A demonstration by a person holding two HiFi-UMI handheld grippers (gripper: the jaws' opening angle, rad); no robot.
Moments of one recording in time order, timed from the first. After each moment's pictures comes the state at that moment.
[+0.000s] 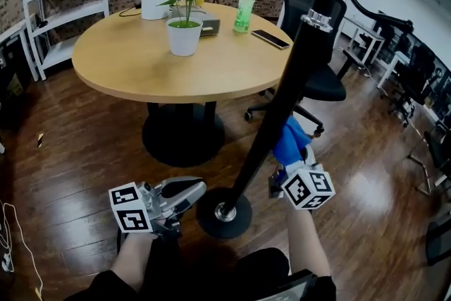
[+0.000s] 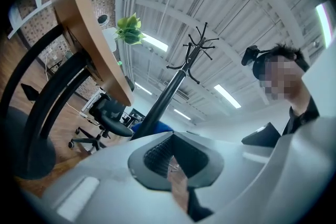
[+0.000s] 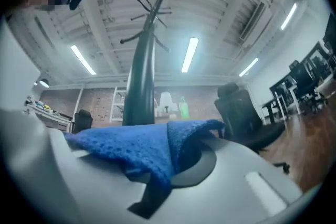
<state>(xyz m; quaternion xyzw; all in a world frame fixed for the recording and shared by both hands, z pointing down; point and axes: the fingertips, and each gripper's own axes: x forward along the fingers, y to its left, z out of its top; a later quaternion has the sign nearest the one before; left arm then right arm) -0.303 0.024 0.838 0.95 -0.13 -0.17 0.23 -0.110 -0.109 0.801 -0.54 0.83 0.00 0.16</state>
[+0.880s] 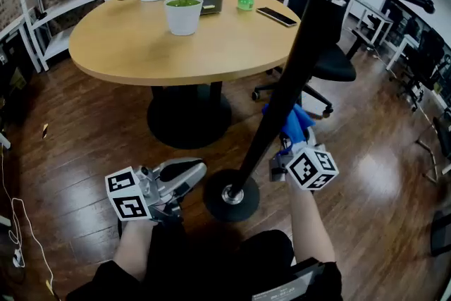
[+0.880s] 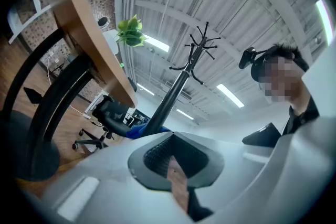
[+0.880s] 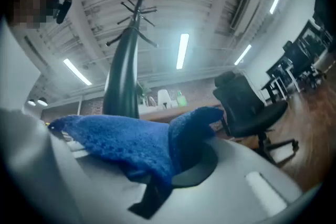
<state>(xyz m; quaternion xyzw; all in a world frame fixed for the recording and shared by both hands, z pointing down) -0.308 0.012 0.831 0.95 -0.15 -0.17 0.22 -0.110 -0.135 0.824 -0.53 0.83 -0.06 0.18</state>
